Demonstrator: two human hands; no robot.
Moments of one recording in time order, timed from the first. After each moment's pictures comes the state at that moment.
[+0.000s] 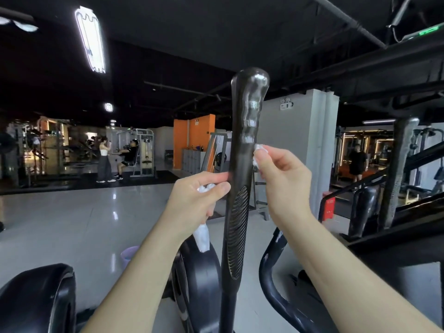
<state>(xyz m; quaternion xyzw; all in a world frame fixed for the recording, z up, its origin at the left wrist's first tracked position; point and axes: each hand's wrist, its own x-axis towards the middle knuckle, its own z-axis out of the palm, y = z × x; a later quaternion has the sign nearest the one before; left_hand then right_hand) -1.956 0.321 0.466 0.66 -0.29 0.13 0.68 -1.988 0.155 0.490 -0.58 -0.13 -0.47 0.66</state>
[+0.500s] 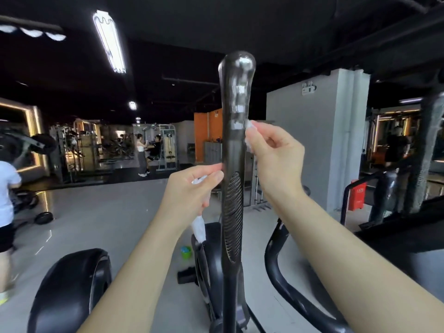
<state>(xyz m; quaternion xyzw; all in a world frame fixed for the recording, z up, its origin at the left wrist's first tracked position) -1.976 0.313 0.461 0.69 -0.24 0.18 0.66 -1.976 0.149 0.498 -0.58 -0.16 -0.47 0.64</state>
